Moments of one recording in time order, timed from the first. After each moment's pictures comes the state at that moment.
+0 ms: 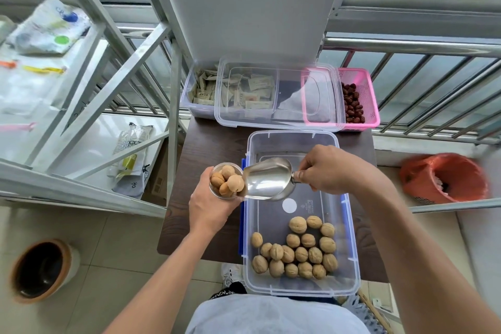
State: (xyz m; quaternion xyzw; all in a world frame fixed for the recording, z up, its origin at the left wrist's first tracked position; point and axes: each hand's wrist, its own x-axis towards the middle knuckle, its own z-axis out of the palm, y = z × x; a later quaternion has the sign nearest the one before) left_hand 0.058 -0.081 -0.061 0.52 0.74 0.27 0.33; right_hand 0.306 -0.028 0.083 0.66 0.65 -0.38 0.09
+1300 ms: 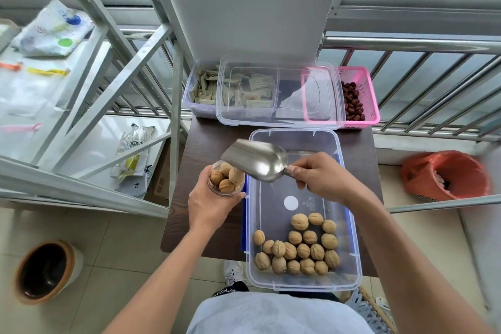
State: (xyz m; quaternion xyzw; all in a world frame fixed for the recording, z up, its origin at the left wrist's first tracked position) left_hand 0.052 -0.083 -0.054 0.52 0.73 0.30 0.34; right_hand 0.308 -0.047 0.033 0.63 0.58 -0.50 -0.13
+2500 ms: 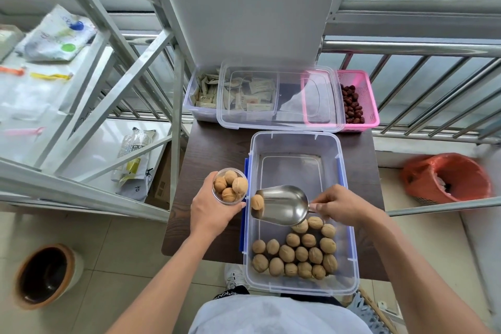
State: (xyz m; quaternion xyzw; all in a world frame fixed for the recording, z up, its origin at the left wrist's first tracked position) left_hand 0.049 -0.088 -0.062 0.56 0.72 0.25 0.33; right_hand 0.360 -0.077 -0.035 0.64 0.58 -0.50 0.00
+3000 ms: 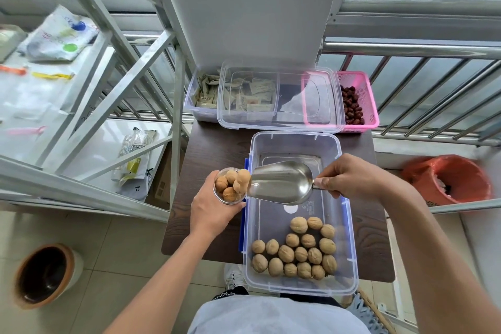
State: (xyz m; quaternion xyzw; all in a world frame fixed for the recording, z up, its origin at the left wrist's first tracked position) left_hand 0.050 -0.087 -0.062 0.57 0.72 0.25 0.32; right_hand 0.355 -0.047 0.054 0.63 0.61 -0.48 -0.01
